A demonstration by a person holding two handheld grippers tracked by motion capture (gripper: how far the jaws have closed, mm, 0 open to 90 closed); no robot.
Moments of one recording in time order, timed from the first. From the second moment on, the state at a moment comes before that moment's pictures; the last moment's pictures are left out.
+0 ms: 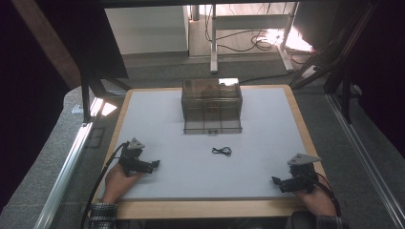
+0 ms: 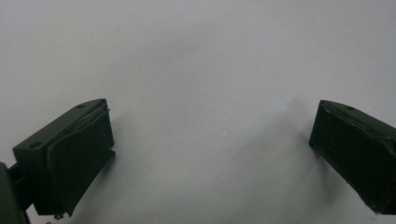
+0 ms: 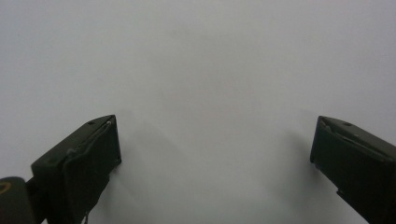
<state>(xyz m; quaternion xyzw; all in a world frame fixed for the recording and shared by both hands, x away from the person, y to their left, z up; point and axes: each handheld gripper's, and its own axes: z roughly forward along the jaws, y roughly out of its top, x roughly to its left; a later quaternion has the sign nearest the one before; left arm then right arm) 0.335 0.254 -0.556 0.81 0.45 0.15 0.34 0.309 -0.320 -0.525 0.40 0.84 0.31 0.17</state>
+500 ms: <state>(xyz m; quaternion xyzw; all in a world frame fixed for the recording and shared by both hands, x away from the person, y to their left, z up) 0.335 0.254 -0.556 0.81 0.45 0.15 0.34 0.307 -0.318 -0.529 0.41 0.84 0.32 0.18</state>
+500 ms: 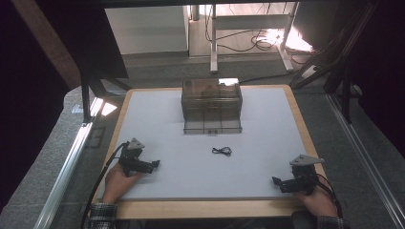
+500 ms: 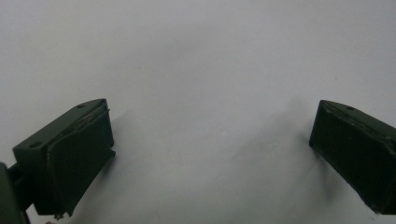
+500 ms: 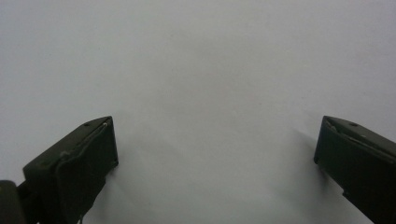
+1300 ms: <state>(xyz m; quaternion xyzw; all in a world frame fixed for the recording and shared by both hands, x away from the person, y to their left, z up) 0.335 0.254 -0.556 0.81 0.45 0.15 0.34 0.308 -0.315 -0.526 0.41 0.84 0.30 0.18</state>
